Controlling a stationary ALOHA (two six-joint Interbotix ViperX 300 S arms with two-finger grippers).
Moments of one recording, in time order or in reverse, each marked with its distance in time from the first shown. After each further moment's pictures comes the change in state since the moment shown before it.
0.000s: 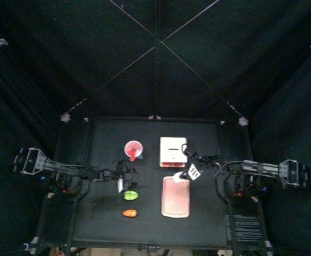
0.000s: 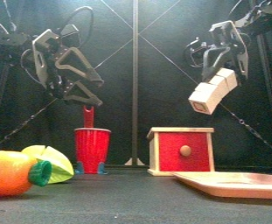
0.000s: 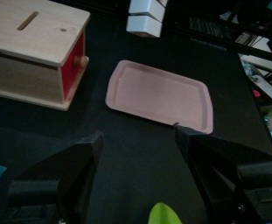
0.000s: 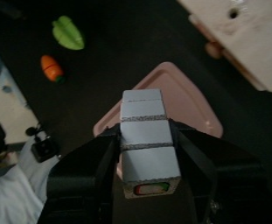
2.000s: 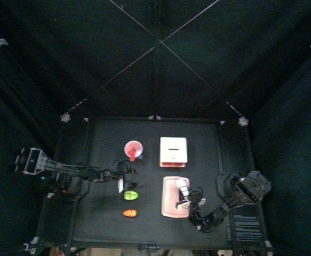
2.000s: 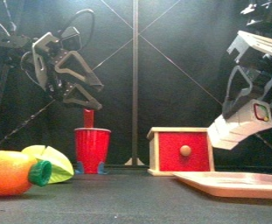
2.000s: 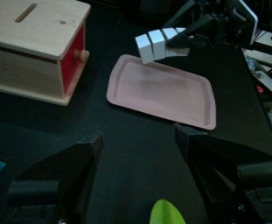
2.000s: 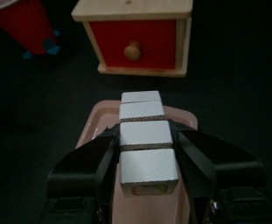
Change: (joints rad) left arm 0.002 0.020 0.000 0.000 0.002 0.000; right arm 0.979 0.758 -0.201 -1.269 0.790 2.217
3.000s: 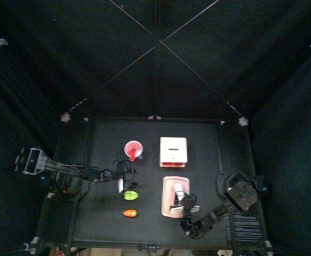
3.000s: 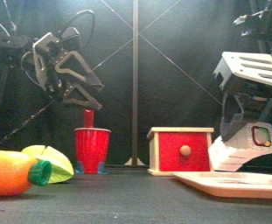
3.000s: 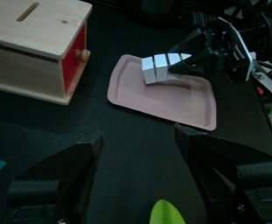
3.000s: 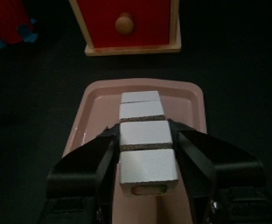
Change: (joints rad) left arm 0.005 0.000 0.002 -0.008 -0.002 0.000; right arm -0.043 0.184 -0.167 0.078 0.055 0.023
